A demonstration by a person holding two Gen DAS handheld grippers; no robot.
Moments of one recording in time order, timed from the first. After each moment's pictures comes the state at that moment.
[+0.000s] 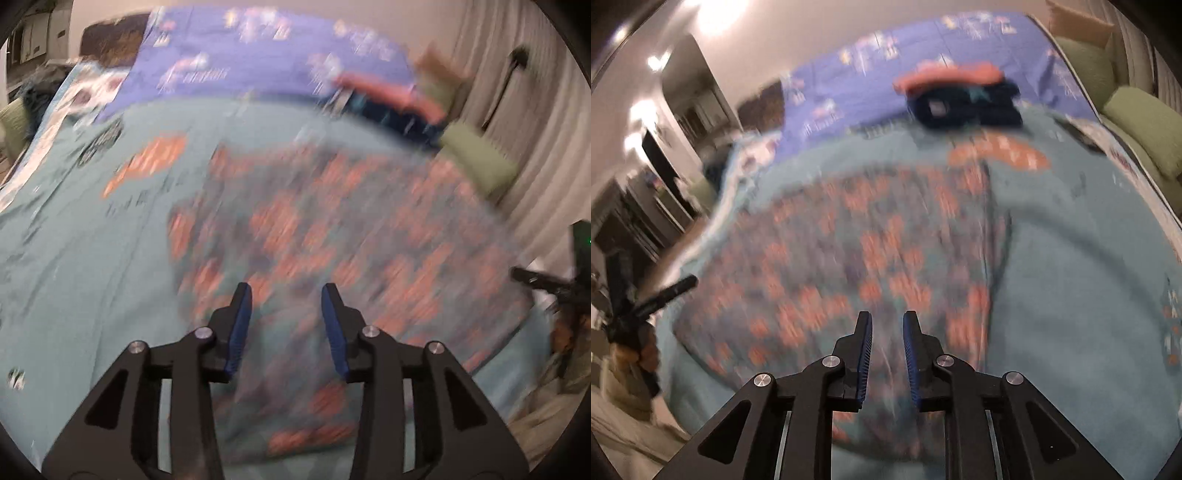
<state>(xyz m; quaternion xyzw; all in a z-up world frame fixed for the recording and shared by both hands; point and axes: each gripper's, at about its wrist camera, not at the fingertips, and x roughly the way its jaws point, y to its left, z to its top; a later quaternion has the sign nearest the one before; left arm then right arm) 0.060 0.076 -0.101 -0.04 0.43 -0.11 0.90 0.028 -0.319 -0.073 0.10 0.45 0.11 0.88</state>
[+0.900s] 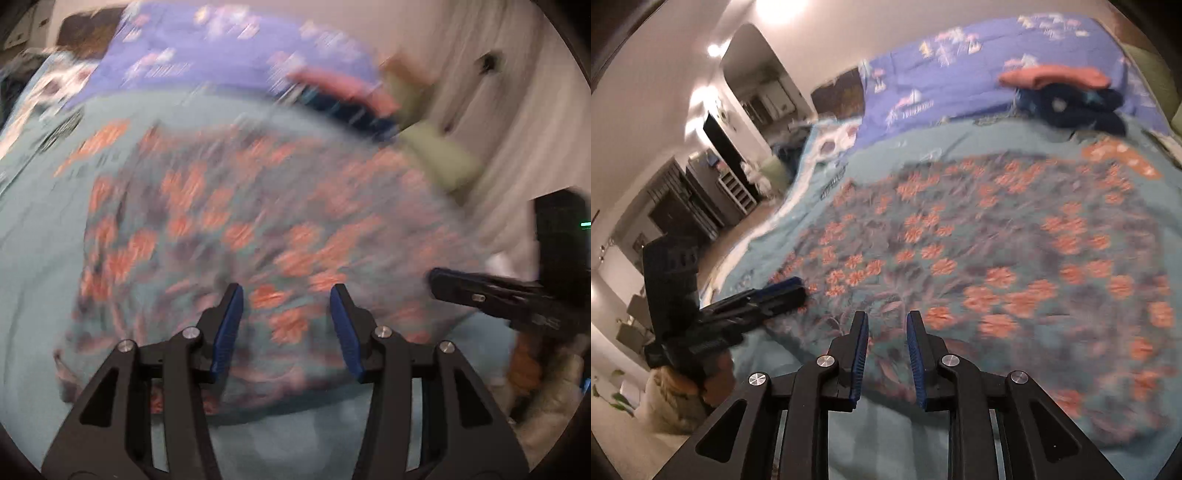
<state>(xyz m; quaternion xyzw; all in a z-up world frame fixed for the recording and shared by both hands) 0.032 0.019 -0.103 -0.08 0.40 -0.19 0.89 0.020 -0.198 -0.073 0.11 0.43 0.25 0.86</state>
